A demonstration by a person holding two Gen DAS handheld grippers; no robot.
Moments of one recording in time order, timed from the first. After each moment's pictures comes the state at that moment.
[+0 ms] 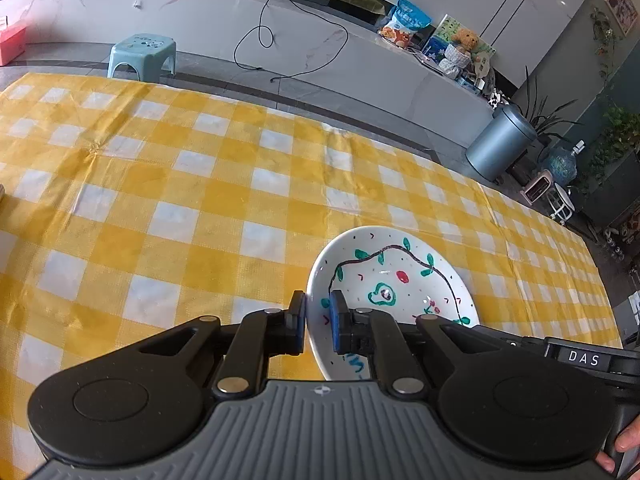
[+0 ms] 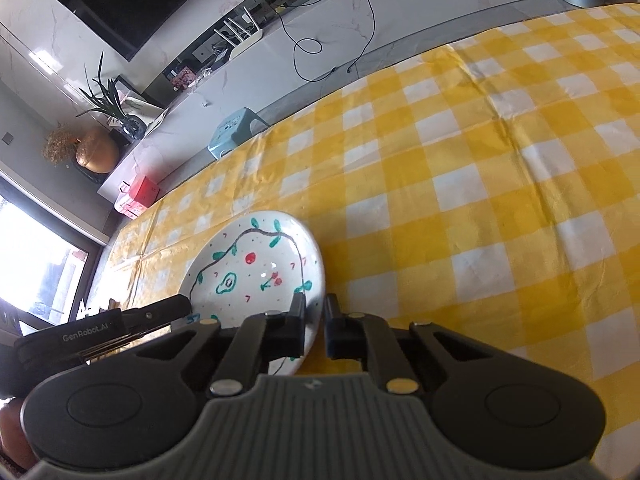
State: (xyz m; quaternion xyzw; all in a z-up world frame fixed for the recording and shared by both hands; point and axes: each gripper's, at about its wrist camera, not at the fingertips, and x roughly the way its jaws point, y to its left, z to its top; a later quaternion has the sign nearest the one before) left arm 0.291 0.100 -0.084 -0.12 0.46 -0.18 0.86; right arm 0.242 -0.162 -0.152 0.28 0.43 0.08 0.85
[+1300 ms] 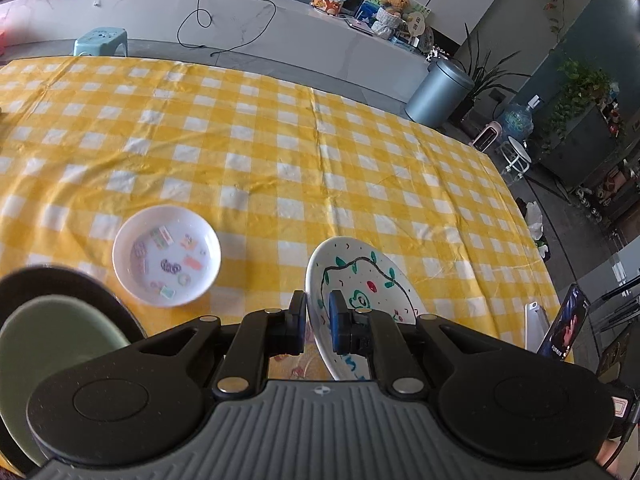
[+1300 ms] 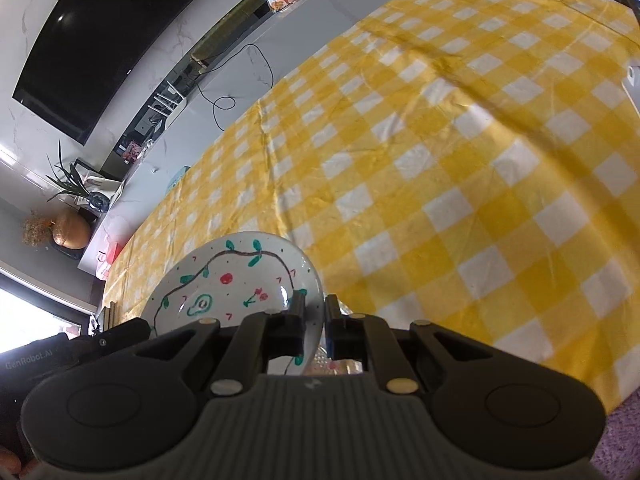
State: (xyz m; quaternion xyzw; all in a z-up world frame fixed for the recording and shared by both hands) left arm 0.075 -0.051 -0.016 -0.10 0.48 -0.21 0.85; right arm -0.031 -0.300 -0.110 0.37 0.39 -0.03 0.84
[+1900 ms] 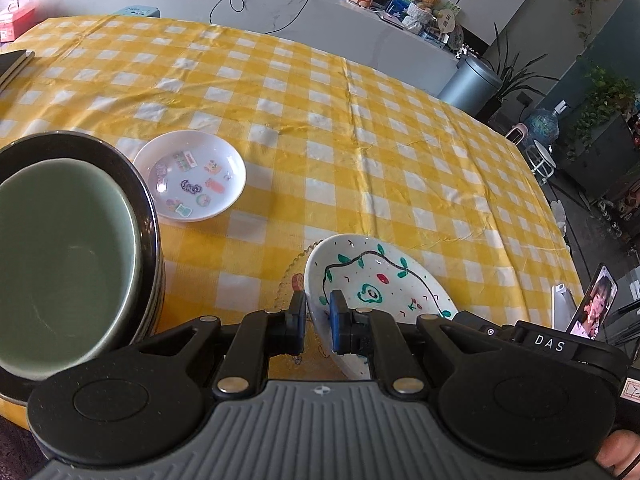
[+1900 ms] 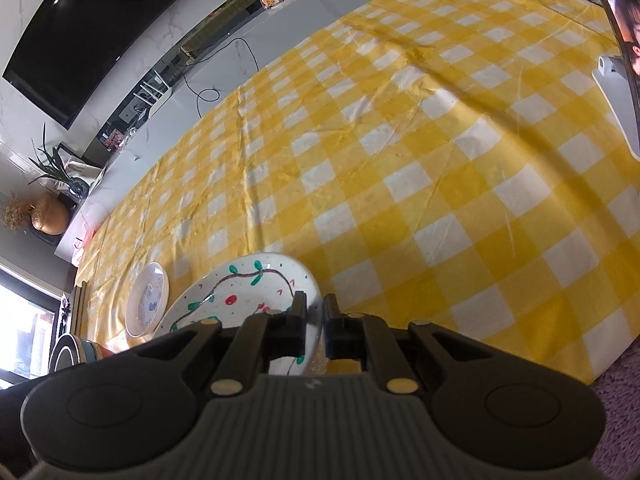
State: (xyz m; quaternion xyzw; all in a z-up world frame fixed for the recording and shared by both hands) left arm 0.038 -0.049 -0.057 -0.12 0.49 -0.16 0.85; right arm -0.049 -0.295 -0.126 0.33 0.41 -0.05 0.85
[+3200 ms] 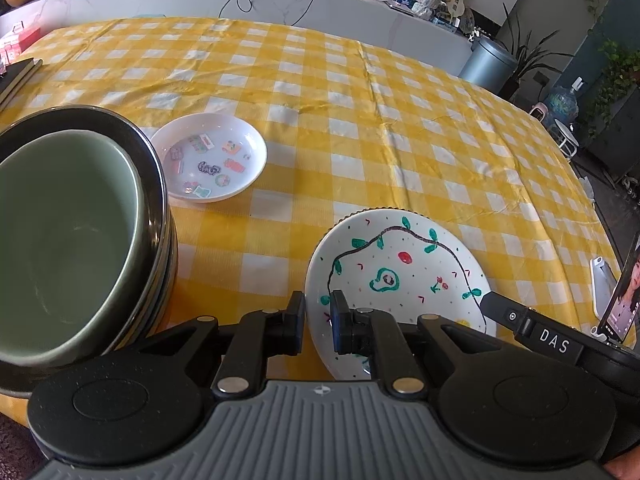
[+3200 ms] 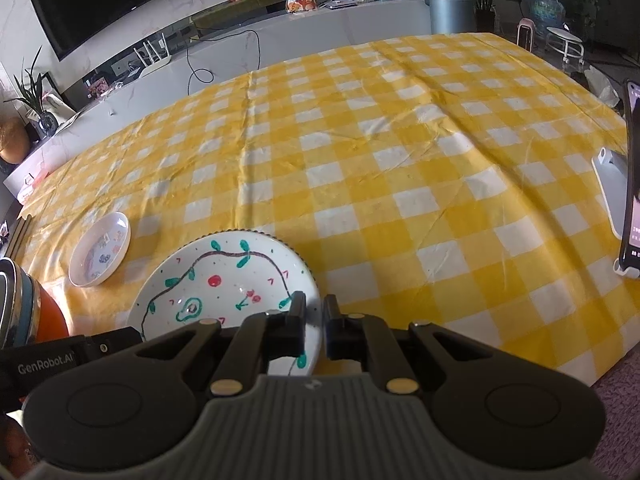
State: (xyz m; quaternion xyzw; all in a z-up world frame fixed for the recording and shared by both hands) left arm 0.030 -0.054 -0.076 -0.06 0.49 -0.14 0.86; right arm -0.043 -0.246 -0.126 0.17 0.41 -0.09 0.89
